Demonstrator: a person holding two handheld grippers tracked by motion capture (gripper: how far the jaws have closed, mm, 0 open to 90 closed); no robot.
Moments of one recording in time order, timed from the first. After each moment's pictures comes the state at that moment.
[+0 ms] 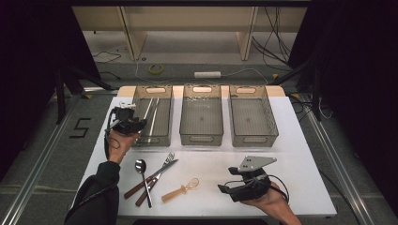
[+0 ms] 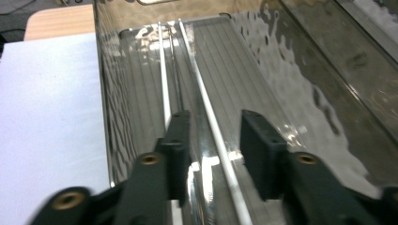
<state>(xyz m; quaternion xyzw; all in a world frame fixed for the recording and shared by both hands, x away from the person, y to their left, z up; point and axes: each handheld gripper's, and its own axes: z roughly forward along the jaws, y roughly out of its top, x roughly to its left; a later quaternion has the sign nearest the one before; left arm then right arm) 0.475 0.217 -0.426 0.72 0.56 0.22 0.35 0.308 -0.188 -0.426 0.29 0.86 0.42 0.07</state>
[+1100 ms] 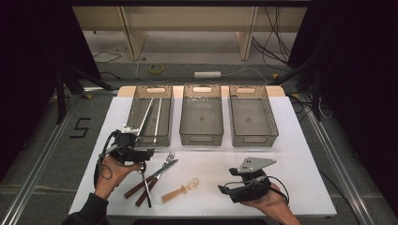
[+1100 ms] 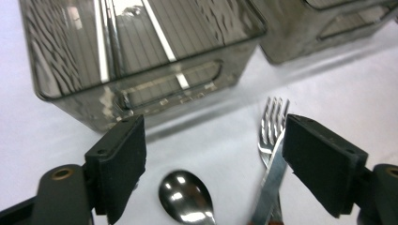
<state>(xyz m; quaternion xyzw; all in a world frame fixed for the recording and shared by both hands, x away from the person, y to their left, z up) 0.378 0.194 -0.414 0.77 0.53 0.16 0.31 0.306 -0.188 -0.429 0.29 0.86 0.41 0.08</state>
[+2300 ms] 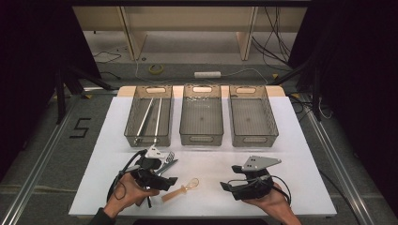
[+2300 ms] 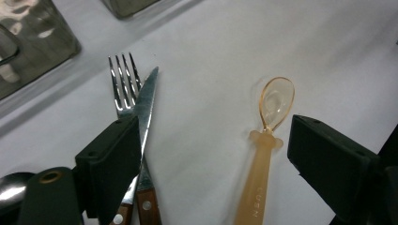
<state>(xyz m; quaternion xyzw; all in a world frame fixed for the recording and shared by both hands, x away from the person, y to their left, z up) 0.334 0.136 -0.432 0.86 0.39 0.07 0.32 0.308 -0.196 -0.430 0.31 0.85 0.43 0.09</state>
